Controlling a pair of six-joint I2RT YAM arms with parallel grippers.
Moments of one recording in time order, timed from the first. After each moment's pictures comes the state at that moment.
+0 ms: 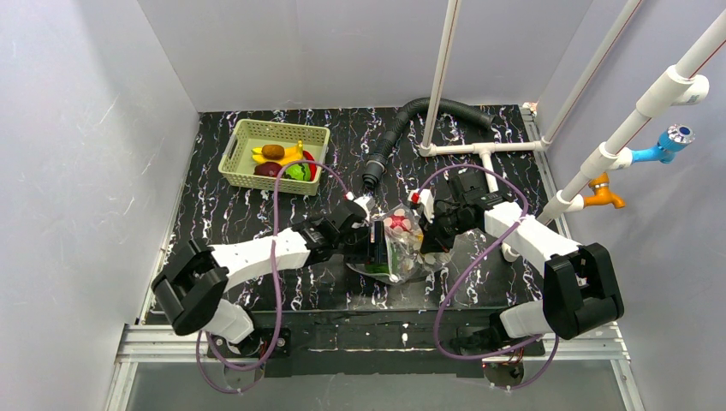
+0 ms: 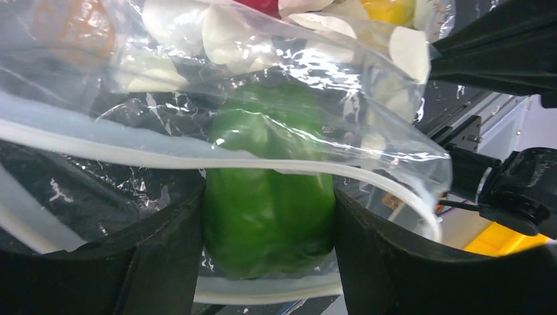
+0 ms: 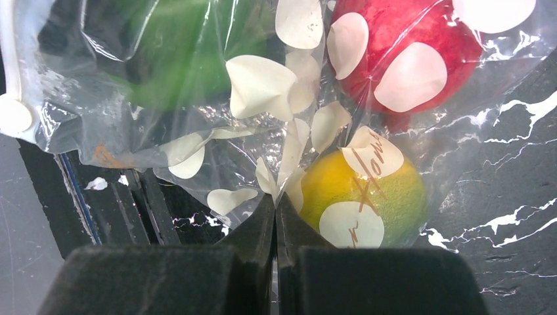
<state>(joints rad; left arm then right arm) -0.90 1.48 0.84 -0.21 0.15 -0.77 0.39 1.38 0.86 -0.67 -0.71 -0.61</state>
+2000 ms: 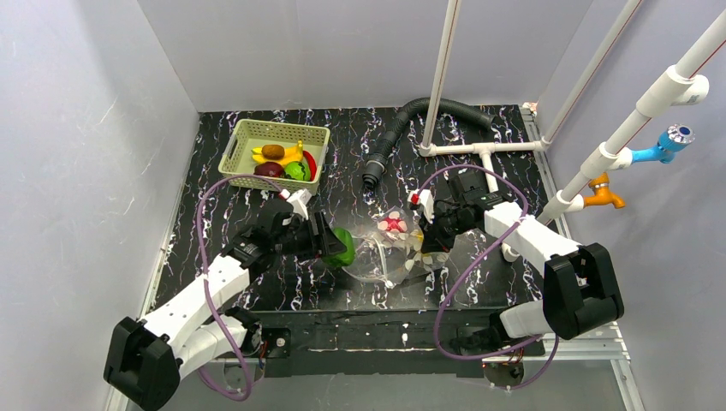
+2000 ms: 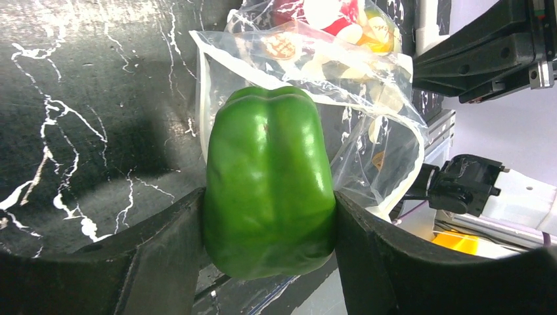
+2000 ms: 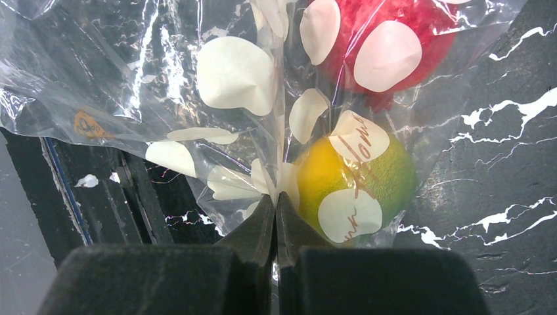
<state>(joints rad) -0.53 0.96 0.58 -0.31 0.36 -0.72 0.39 1.38 0.86 -0.67 -0.69 -0.63</state>
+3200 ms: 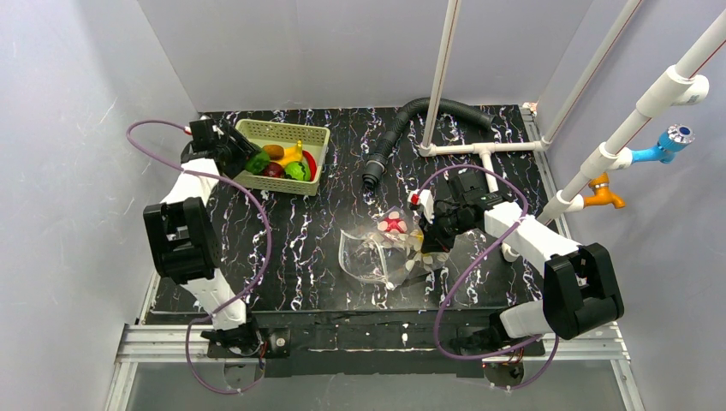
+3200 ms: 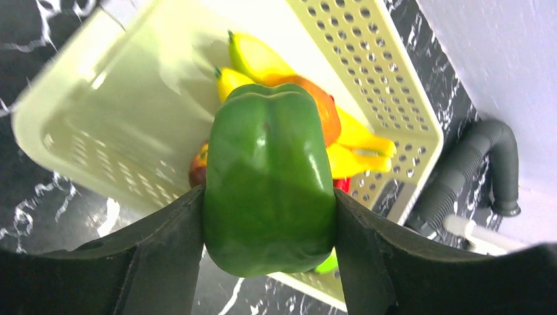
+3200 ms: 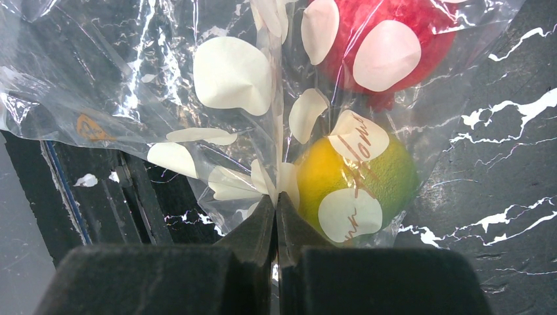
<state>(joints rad) 0.18 1.73 1.27 -0.27 0.23 -0.66 0.39 1.38 0.86 -0.67 -0.69 -0.64</state>
